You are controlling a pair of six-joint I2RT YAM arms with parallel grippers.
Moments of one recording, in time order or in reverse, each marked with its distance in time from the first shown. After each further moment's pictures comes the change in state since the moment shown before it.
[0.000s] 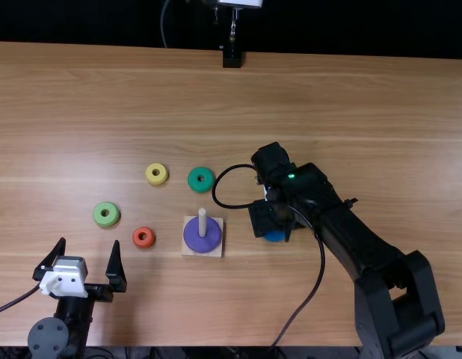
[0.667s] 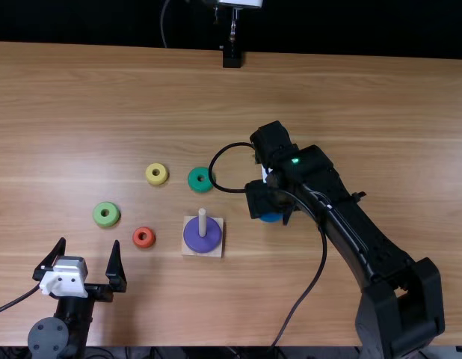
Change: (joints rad) left arm 0.000 0.000 0.000 0.000 0.000 0.000; right arm 0.003 0.000 0.187 -0.093 -0.001 0.012
